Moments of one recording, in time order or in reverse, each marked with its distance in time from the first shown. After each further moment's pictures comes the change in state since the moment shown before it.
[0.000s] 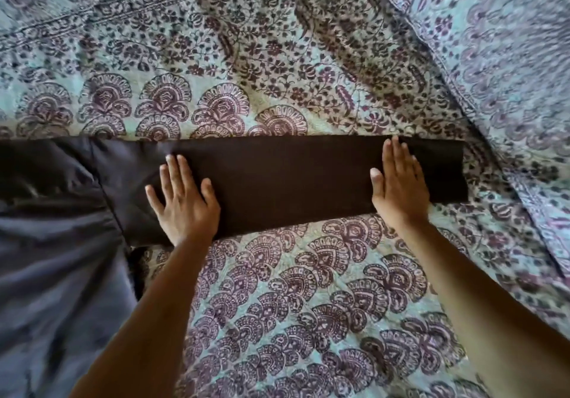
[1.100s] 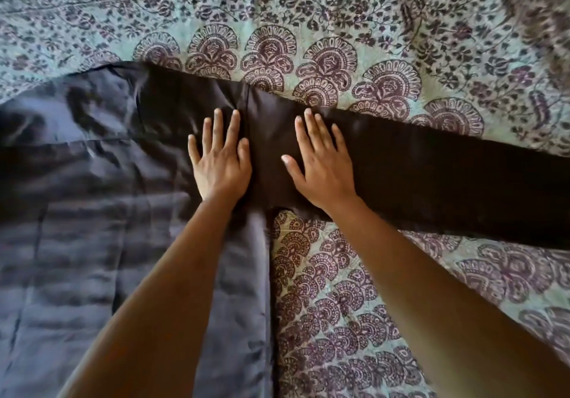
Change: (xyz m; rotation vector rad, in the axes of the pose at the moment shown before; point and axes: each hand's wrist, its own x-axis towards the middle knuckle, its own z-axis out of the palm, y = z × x) left_hand 0.059 -0.155 -0.030 0.017 0.052 -0.028; right_hand -0.016 -0.324 0.031 0.131 0.001 -0.595
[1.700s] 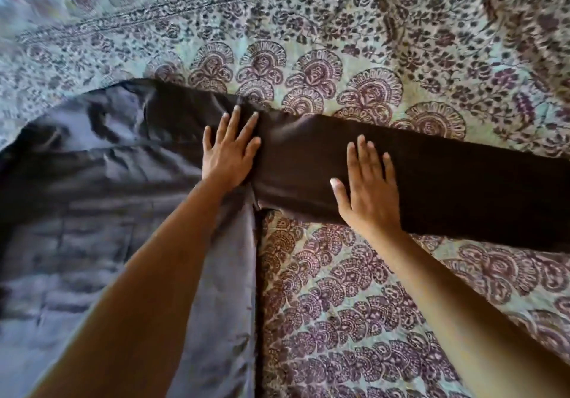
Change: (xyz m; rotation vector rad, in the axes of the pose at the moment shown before) left_hand 0.013 0.024 -0.016 0.067 -0.151 0.181; right_hand -0.066 0.076 -0.019 -0.025 0.024 0.106
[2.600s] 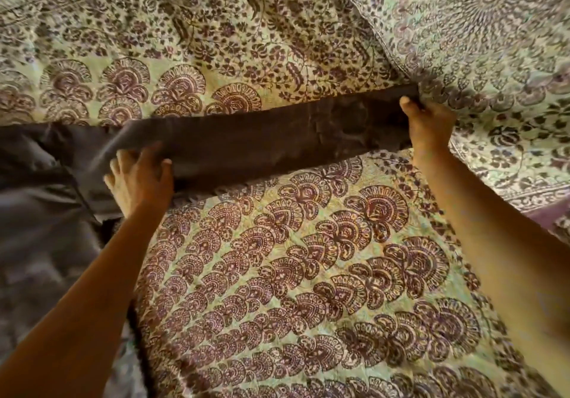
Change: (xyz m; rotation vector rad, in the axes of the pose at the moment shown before) left_hand -0.070 0.157 -0.008 -0.132 0.131 -0.089; right_hand -0.110 0.273 -0.148 0.940 0.590 0.960
